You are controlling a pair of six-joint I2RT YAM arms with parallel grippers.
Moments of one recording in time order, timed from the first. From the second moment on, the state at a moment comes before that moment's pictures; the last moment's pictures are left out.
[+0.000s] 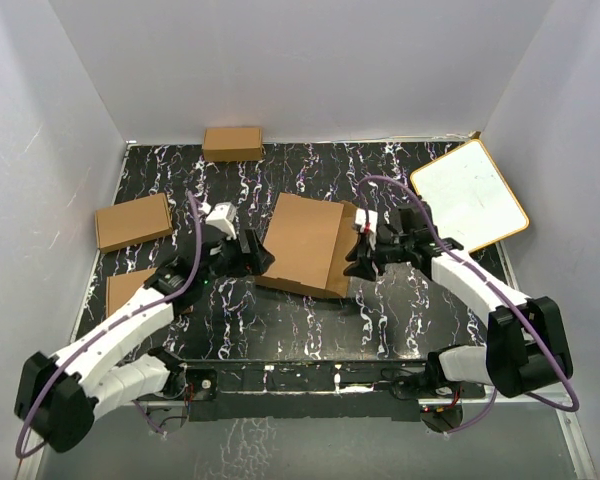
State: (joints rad) left arm -0.58 1.03 0.67 -0.21 0.04 -0.55; right arm 0.26 1.29 0.72 -0.24 -0.98 -0.65
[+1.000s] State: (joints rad) left arm -0.58 1.10 0.40 -0.08 0.19 -0.76; right arm 0.21 2.04 1.56 -0.38 -0.56 -0.55
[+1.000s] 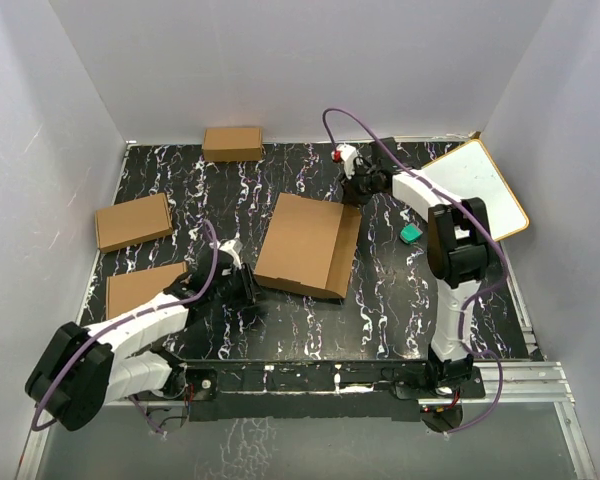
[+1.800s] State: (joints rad) left arm -0.51 1.41 0.66 -0.19 0.08 -0.55; right arm 0.22 1.82 1.26 -0.45 -0.57 -0.79
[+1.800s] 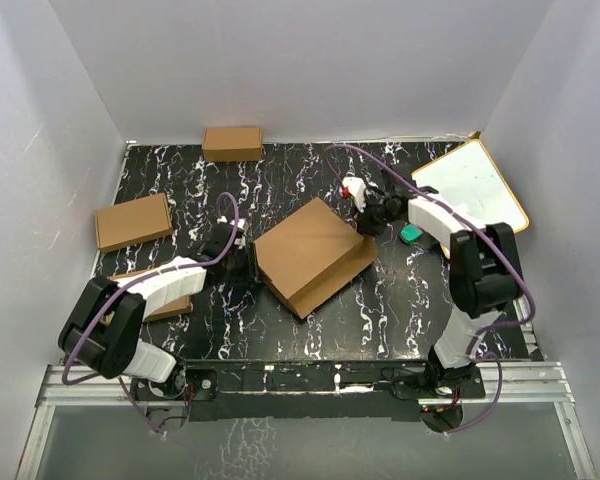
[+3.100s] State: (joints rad) left arm -0.48 2.01 1.47 -0.40 0.11 -0.18; right arm 0.40 1.28 0.74 -0.75 -0.88 -1.00
